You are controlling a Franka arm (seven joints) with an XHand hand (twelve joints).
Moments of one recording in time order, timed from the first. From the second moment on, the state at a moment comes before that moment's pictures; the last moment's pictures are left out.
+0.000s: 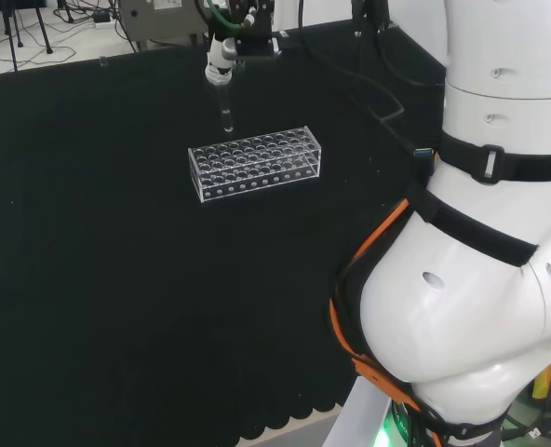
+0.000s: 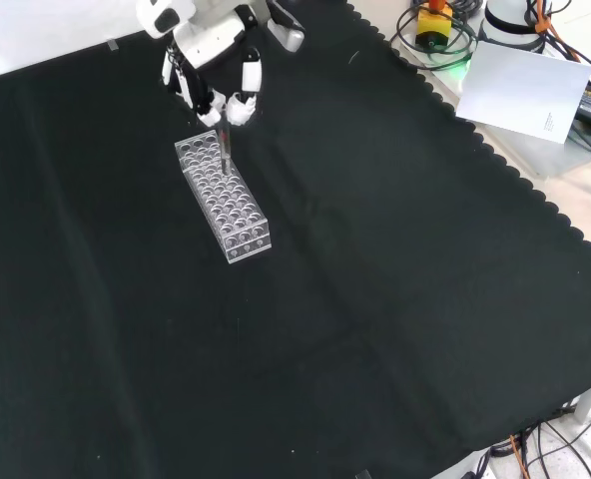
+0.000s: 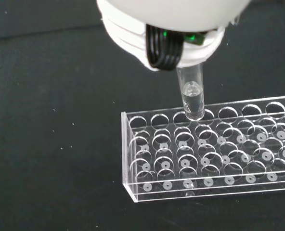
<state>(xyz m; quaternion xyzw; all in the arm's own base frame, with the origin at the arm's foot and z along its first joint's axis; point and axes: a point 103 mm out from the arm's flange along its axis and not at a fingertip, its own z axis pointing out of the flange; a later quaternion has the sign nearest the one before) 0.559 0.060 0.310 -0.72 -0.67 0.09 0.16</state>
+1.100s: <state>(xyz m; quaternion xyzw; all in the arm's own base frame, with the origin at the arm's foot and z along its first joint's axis) 0.550 0.116 0.344 -0.69 -0.70 0.06 0.16</state>
